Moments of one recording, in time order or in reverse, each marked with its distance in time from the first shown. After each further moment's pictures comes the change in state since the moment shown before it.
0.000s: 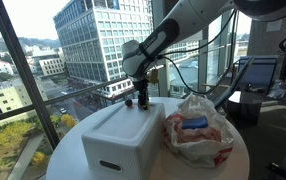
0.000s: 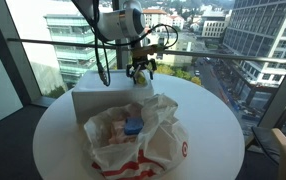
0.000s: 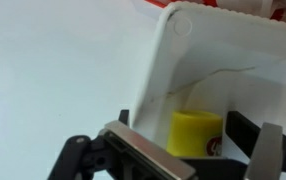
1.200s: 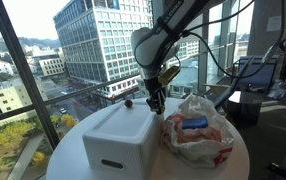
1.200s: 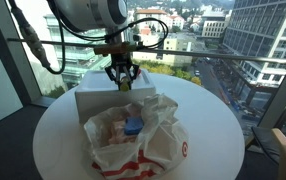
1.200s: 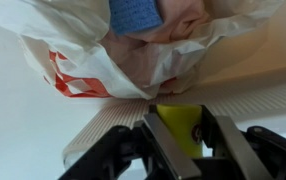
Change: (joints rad) arm 0.032 -0.404 -0.005 -0.563 0.080 0.076 0.473
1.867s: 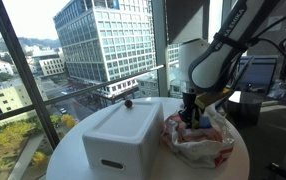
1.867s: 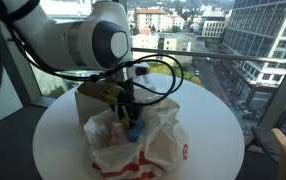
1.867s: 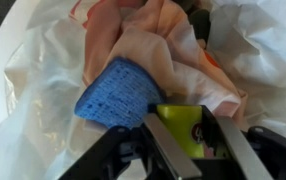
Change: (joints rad) arm -0.049 -0.250 -0.123 -0.588 -0.005 0.475 0.375
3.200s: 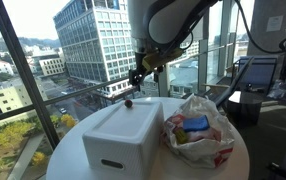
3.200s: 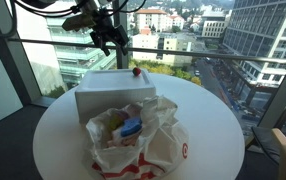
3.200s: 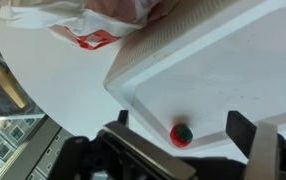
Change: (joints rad) arm -0.008 -0.034 0.274 0.412 -0.232 -0.234 0.281
